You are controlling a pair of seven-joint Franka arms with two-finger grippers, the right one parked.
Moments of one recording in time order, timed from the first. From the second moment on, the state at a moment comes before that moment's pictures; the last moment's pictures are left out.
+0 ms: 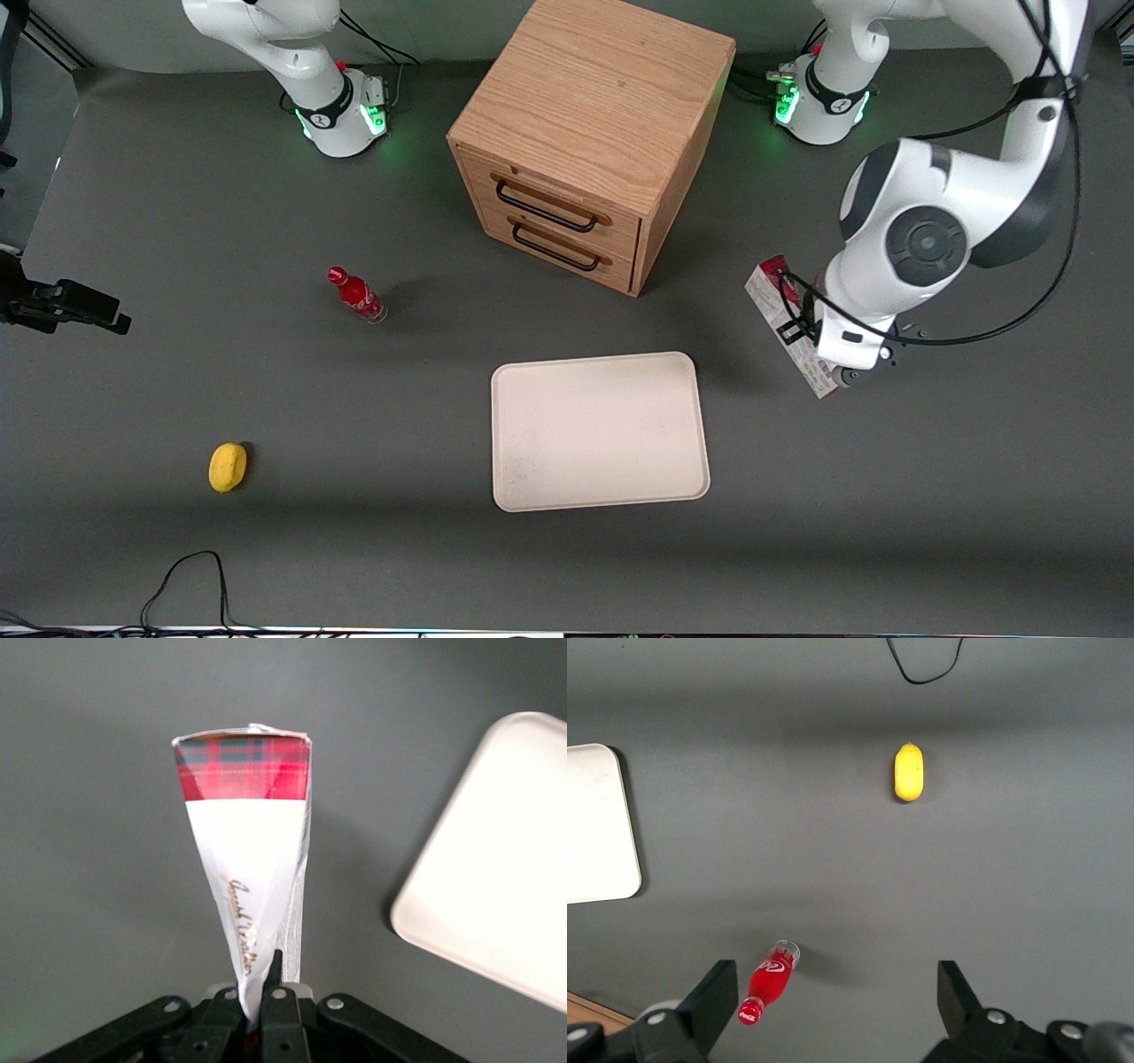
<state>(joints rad) -0.13 0.26 -0.21 -1.68 0.03 1.83 -0.79</state>
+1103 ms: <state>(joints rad) -0.33 0.86 -0.24 -1.04 0.07 1.83 -0.62</state>
